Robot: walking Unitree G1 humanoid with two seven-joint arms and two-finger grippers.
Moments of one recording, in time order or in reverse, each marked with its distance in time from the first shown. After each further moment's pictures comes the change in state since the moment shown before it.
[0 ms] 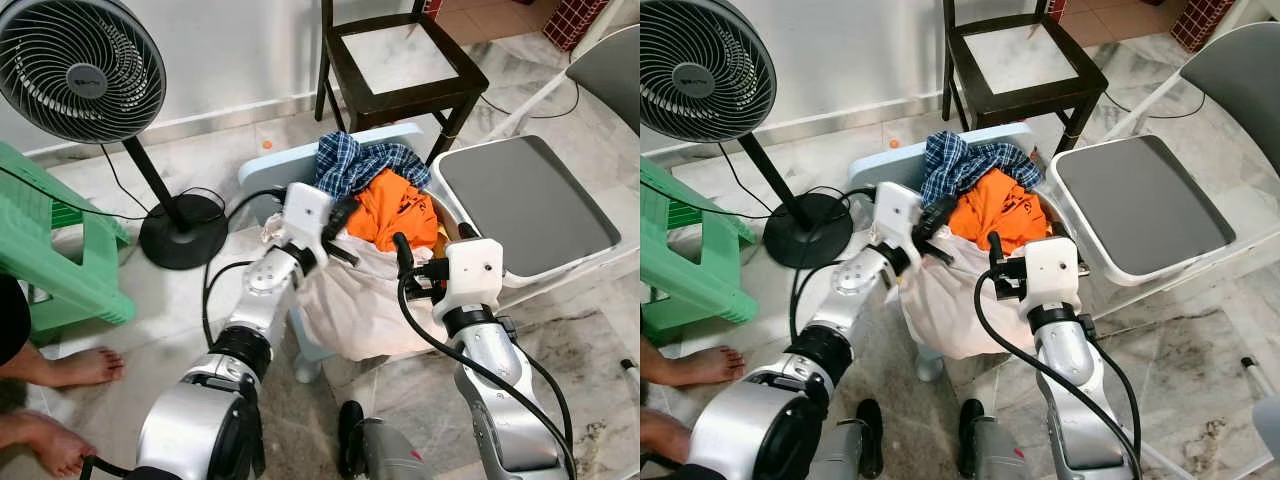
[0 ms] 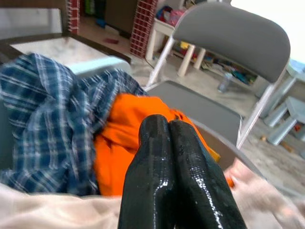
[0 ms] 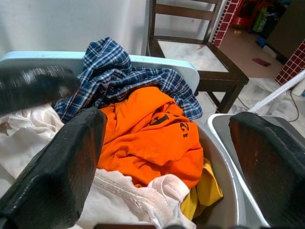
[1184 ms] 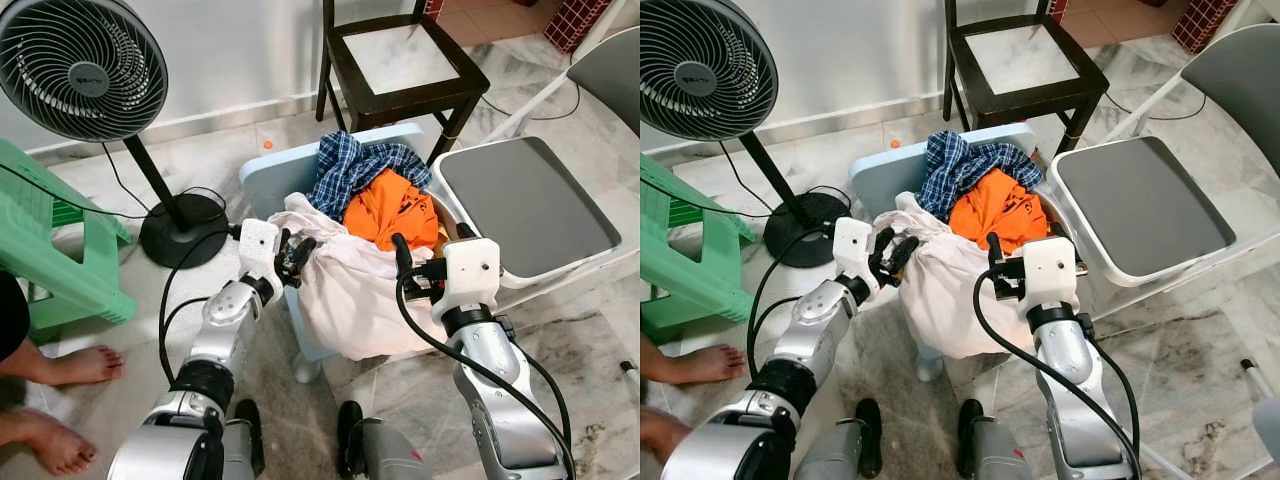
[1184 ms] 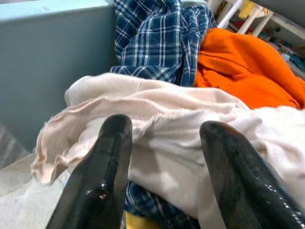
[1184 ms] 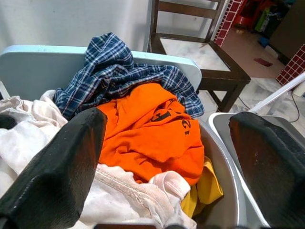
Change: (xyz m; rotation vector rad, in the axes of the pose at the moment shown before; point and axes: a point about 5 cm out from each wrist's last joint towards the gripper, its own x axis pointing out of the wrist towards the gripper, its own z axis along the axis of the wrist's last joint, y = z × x) left arm -0.042 0.046 -0.029 -0.080 0.161 0.214; right arm 0.001 0.000 -0.004 -0.011 0.013 0.007
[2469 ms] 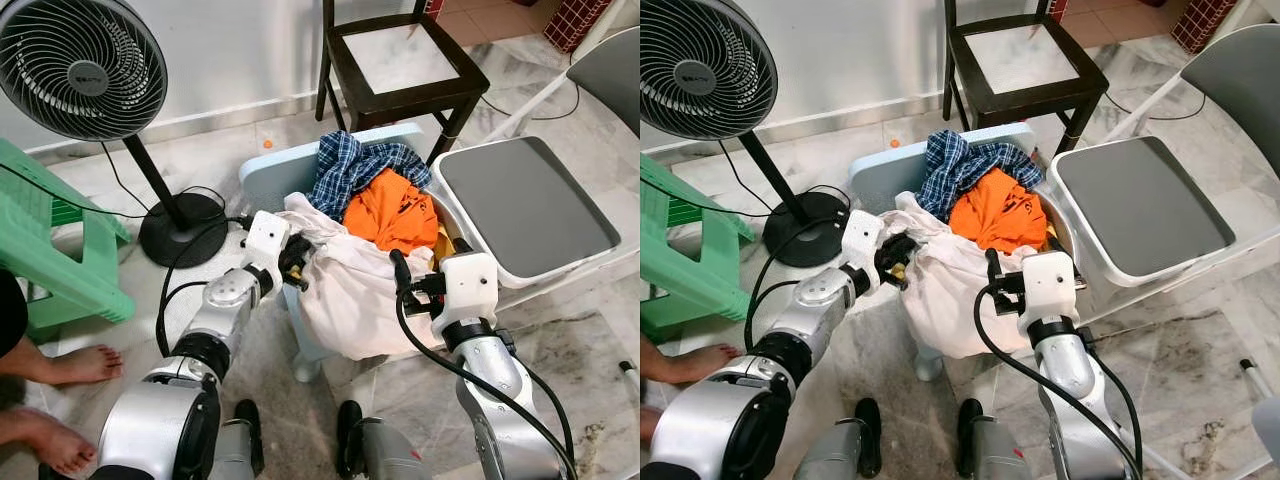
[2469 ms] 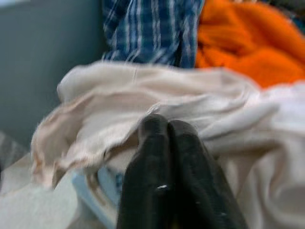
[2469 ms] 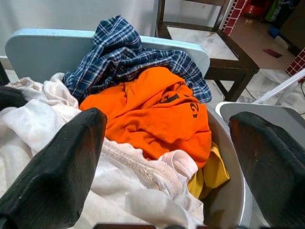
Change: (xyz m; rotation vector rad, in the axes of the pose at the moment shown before) left arm 0.009 -0.001 0.002 0.071 0.082 -0.051; right arm -0.009 0.002 -0.007 0.007 0.036 0.025
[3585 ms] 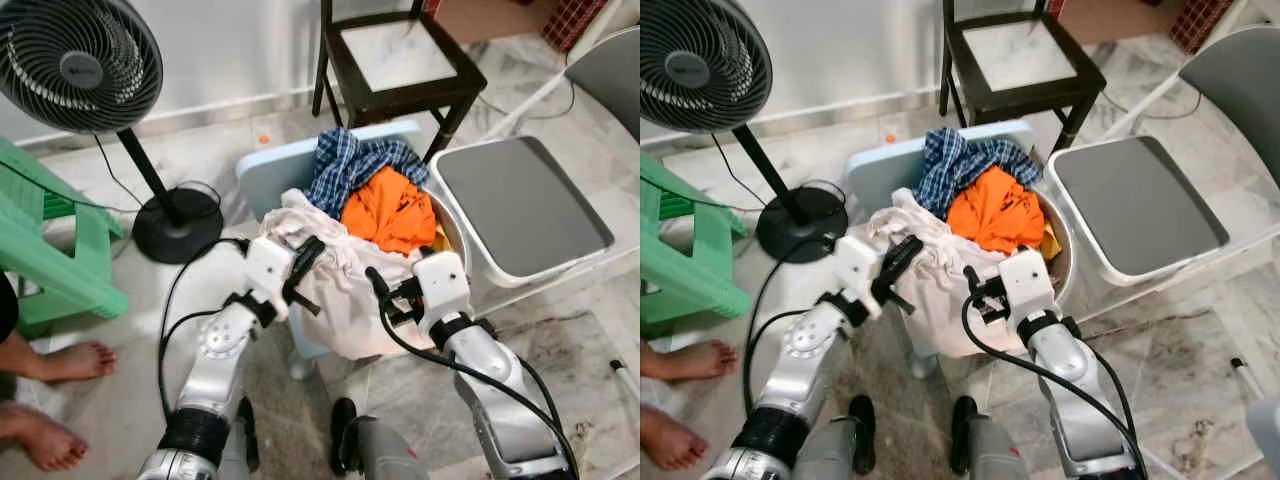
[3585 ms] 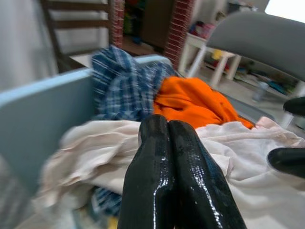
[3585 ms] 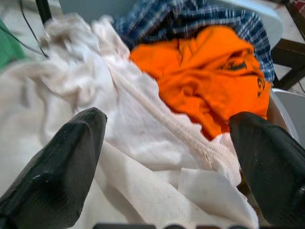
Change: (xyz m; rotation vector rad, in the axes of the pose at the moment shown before) left arm -0.069 -0.030 -0.001 0.082 -0.352 0.015; right arm 0.017 0.012 -0.022 -0.102 0.147 0.225
